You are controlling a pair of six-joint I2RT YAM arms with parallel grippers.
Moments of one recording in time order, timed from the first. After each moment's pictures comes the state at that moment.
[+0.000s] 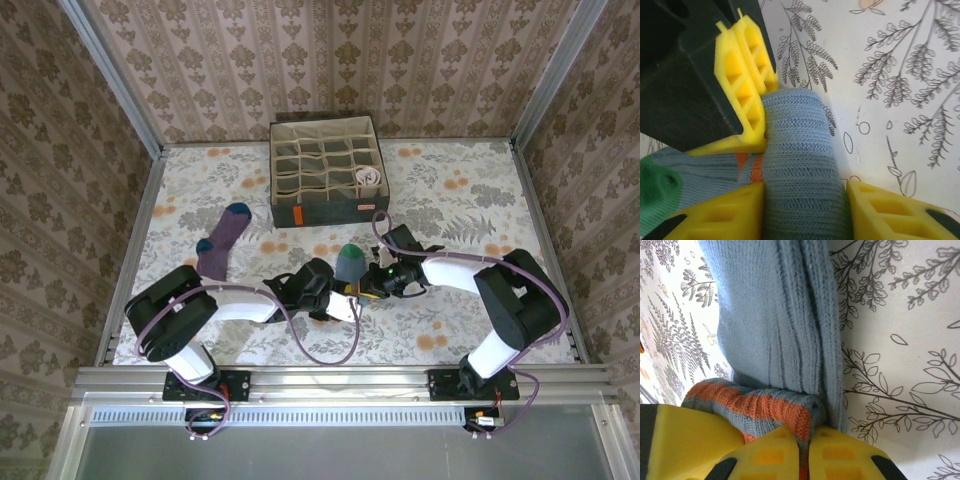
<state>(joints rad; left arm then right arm) -1.02 1.62 0.64 0.20 0.14 0.95 0.48 1.62 0.72 -0.26 -0.54 0.68</state>
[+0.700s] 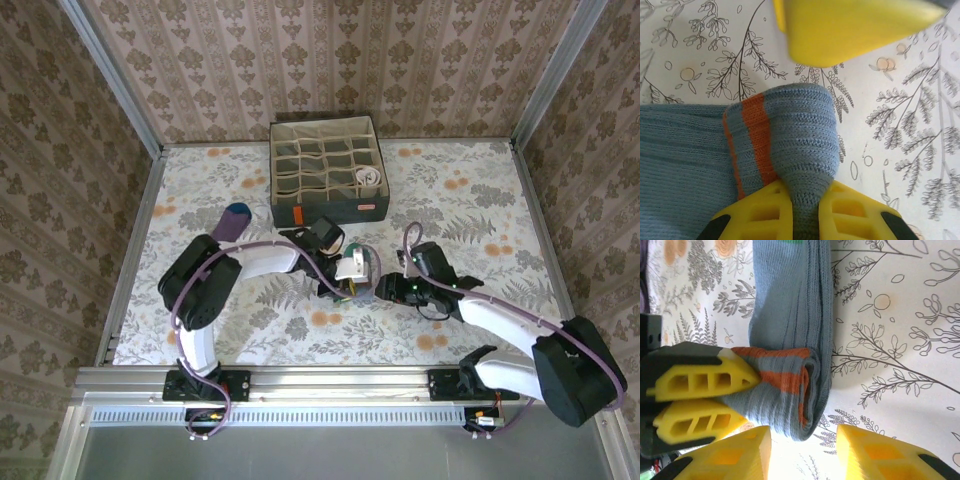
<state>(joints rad) -0.83 1.87 1.11 -0.43 0.63 0.68 0.45 1.15 0.43 -0.15 -0.37 0.66</state>
